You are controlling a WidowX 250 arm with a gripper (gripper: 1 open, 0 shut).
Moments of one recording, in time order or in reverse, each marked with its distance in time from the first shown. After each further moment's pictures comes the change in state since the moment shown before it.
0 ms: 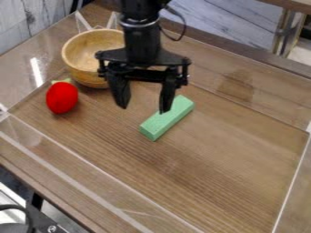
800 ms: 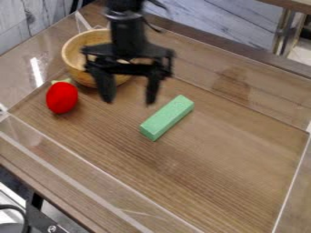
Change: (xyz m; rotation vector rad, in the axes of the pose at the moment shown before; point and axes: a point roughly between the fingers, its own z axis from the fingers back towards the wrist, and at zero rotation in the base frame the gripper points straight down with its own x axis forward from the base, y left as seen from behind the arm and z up) arm 0.004 0.042 0.010 0.003 0.011 0.127
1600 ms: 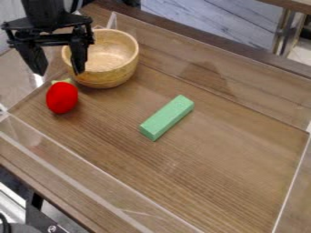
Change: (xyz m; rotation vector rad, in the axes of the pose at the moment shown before) arm 0.033 0.083 0.013 0.009 -0.090 0.079
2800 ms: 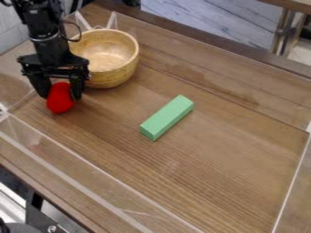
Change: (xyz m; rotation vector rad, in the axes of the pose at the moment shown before) arm 0.038 0.030 -0.084 0.047 -0.009 -0.102
